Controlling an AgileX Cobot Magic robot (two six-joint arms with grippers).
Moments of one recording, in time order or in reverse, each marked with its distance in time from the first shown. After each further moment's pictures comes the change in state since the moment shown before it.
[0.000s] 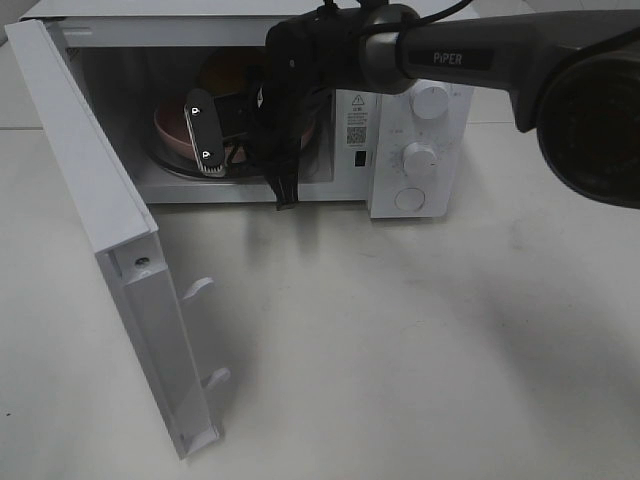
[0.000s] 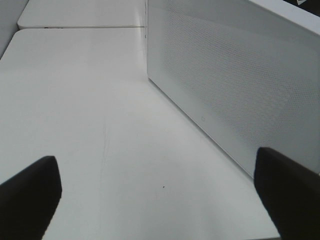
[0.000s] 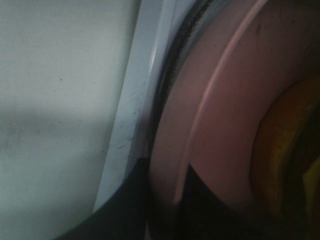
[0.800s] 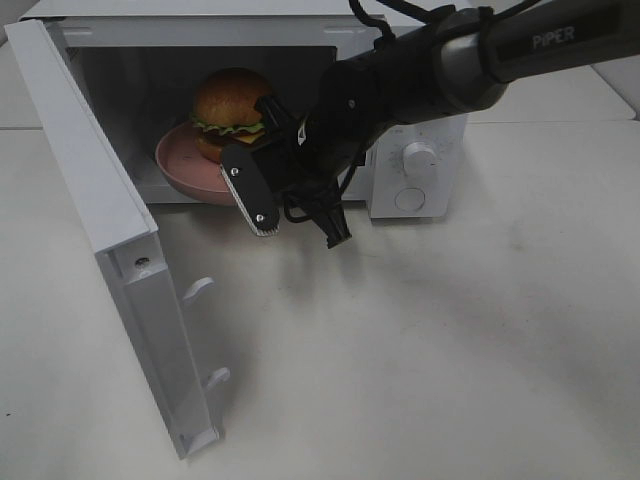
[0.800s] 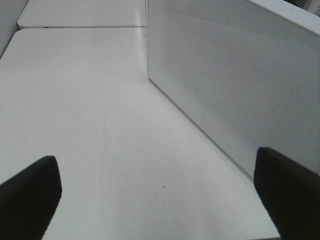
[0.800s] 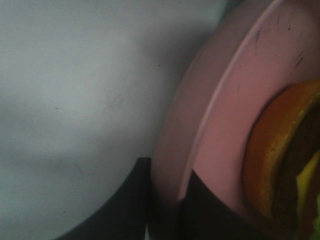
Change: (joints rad) left arm 0.000 0.000 0.000 0.000 0.000 0.000; right arm 0.002 -0.273 0.543 0.036 -0.313 -0.294
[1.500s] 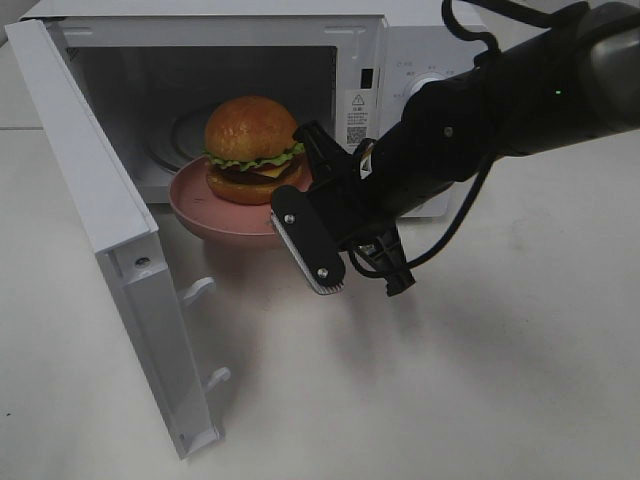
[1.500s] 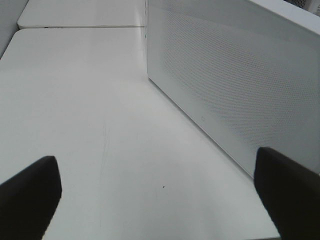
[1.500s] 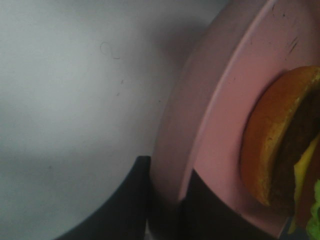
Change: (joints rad) left arm 0.000 0.000 0.000 0.000 0.000 0.000; right arm 0.005 -0.285 0.403 0.079 -0.105 -0.097
